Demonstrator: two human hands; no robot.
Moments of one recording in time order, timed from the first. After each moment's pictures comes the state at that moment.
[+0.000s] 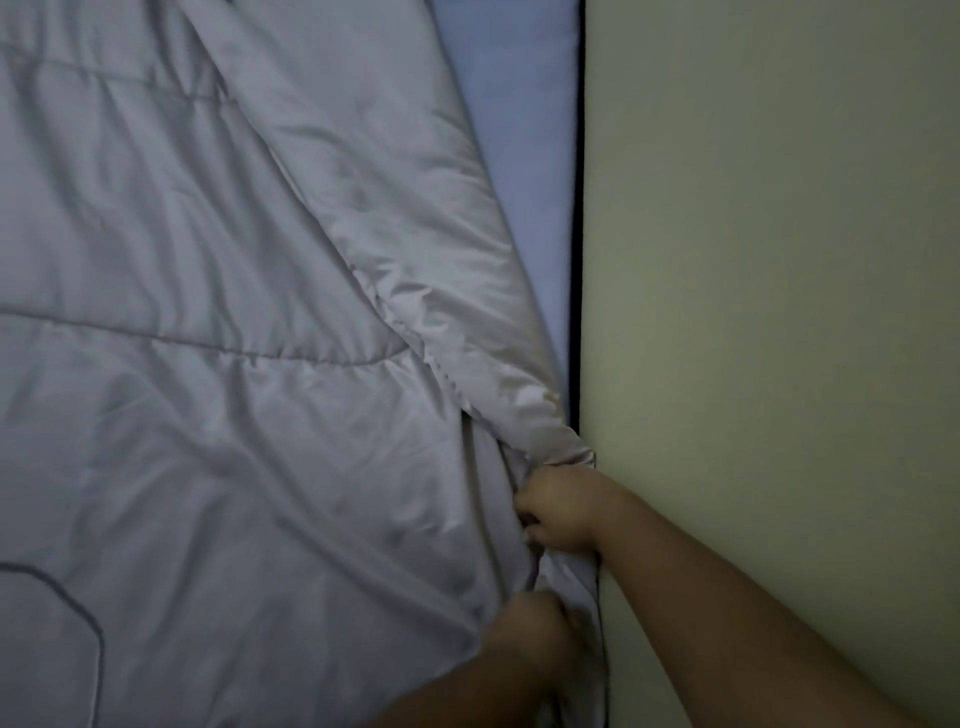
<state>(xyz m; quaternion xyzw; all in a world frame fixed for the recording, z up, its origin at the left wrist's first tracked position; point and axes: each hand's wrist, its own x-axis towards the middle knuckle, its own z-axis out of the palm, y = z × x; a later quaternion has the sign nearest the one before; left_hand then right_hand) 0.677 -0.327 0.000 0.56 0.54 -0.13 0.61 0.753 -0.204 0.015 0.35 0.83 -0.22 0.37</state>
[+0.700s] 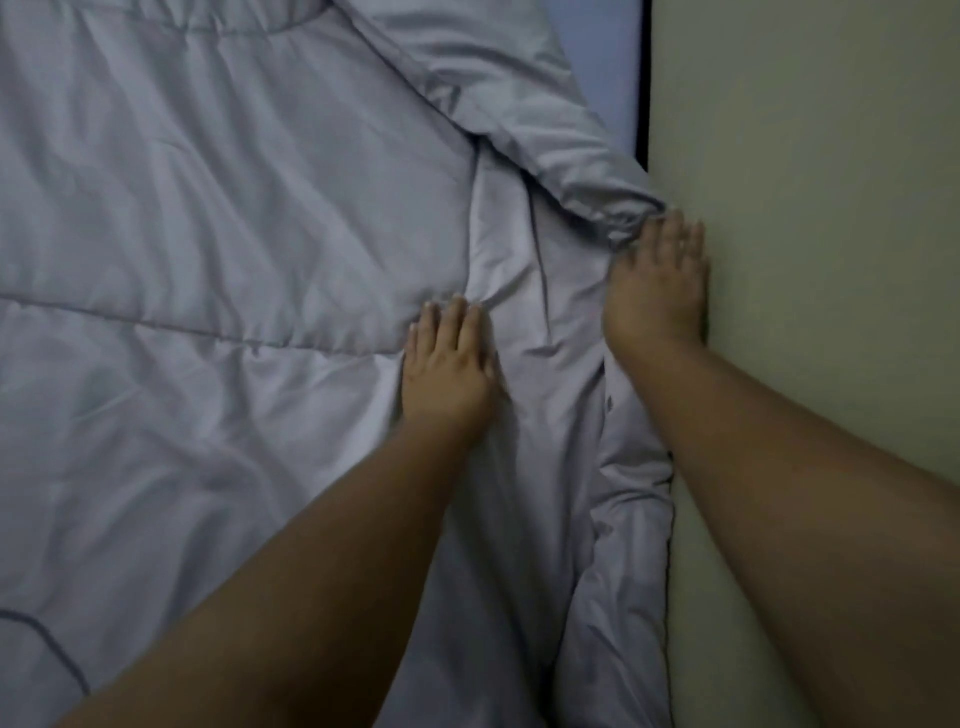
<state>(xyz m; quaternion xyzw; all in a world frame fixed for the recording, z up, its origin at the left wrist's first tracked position) 0.568 -0.132 -0.066 0.64 0.72 0.12 0.23 0.736 -0.037 -0.001 0.69 0.70 0.09 0.18</state>
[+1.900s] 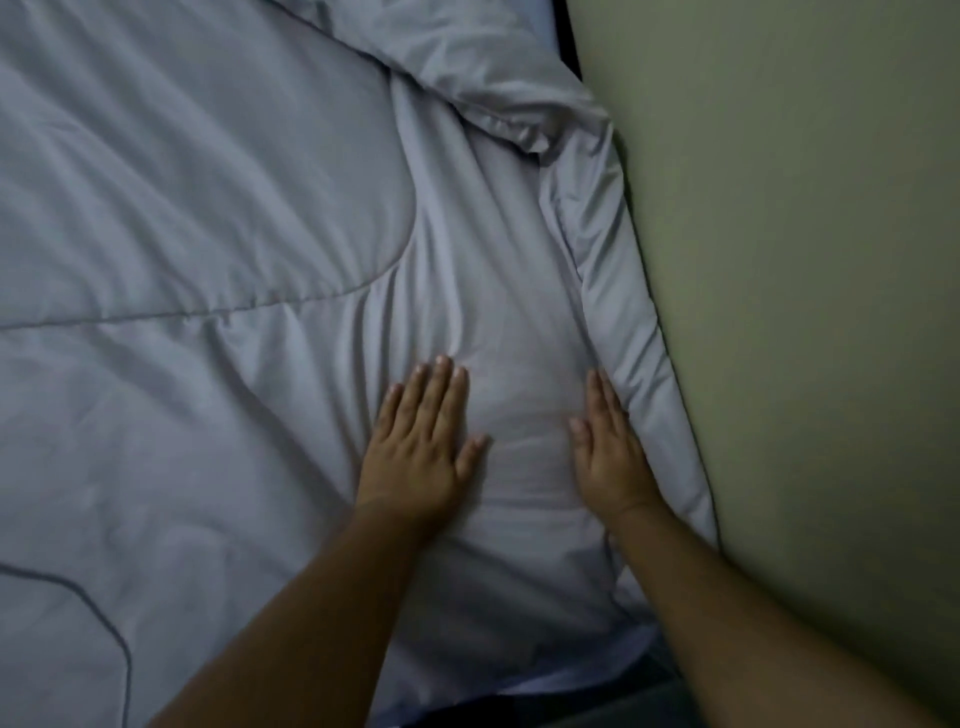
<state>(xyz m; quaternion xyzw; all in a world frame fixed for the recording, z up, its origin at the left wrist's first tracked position) 0.518 -0.279 -0.080 0.81 0.56 0.01 0.17 0.733 -0.311 -0.080 0.77 0.62 -0.13 -0.08</state>
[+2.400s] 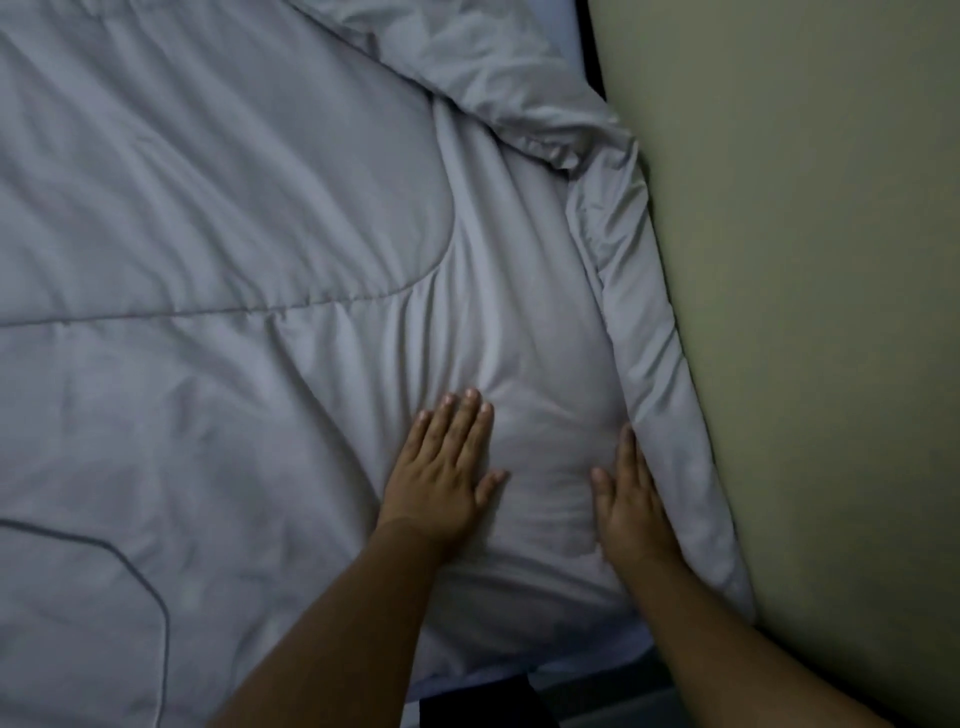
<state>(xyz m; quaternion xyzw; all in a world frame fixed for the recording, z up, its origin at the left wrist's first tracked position) 0.491 -0.305 -0.073 0.83 0.52 -0.05 0.22 0.714 -0.369 -0.074 0.83 0.52 -0.18 0.05</state>
